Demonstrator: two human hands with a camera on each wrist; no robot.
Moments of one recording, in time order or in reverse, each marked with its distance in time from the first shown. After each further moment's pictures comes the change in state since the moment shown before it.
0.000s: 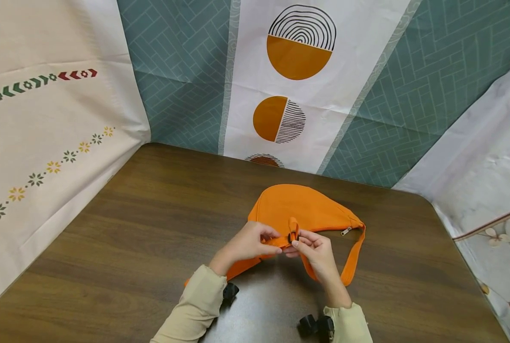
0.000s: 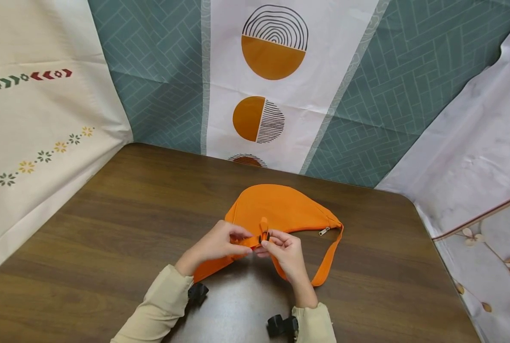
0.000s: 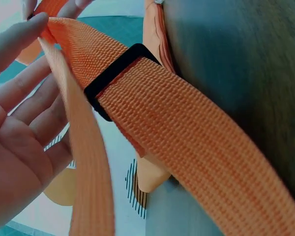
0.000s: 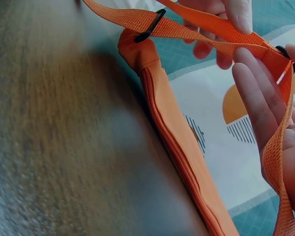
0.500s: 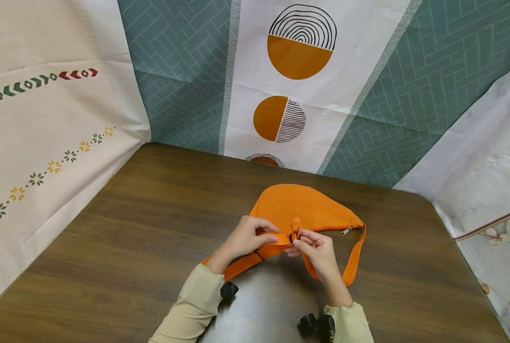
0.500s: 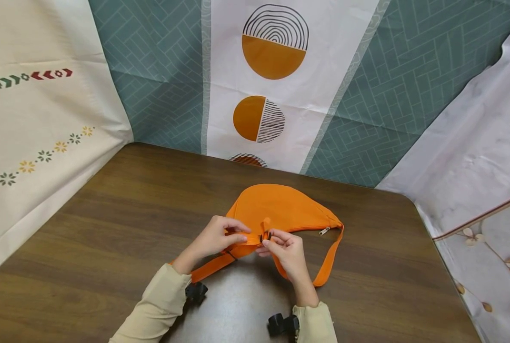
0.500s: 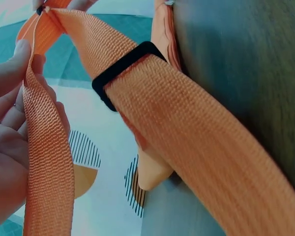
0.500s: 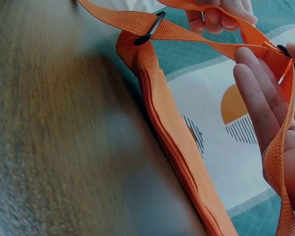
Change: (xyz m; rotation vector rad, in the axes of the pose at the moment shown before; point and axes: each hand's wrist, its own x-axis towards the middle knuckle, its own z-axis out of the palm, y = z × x) left_hand -0.004 0.012 -0.009 -0.105 0.149 0.028; right_hand 0.000 0.000 -0.002 0.034 -0.010 -0.058
